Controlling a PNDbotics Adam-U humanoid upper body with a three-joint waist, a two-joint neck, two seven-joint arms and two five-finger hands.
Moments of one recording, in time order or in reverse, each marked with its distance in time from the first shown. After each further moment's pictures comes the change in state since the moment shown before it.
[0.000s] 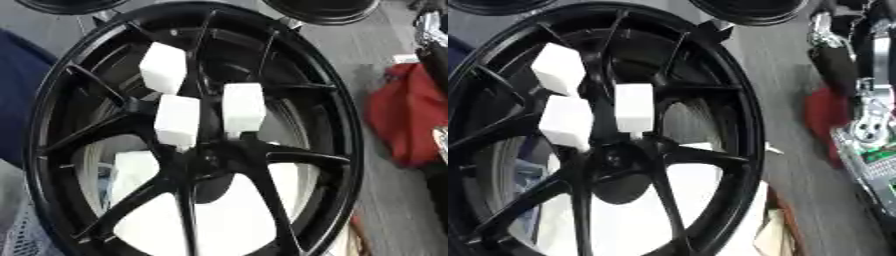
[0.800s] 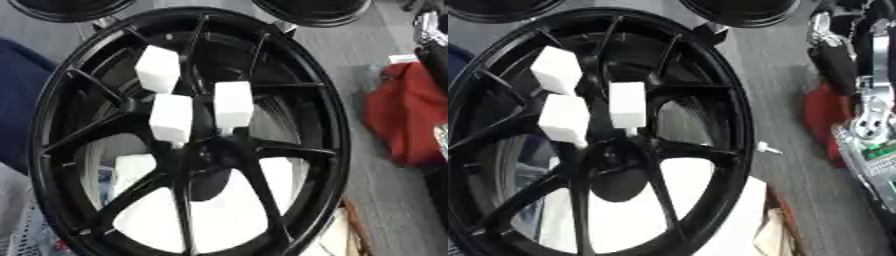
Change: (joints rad) left arm -0.196 0.442 -0.068 -0.006 -0.045 0.032 -0.122; right arm 0.031 -0.003 -0.005 0.000 0.001 0.010 0.008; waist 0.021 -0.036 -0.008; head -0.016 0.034
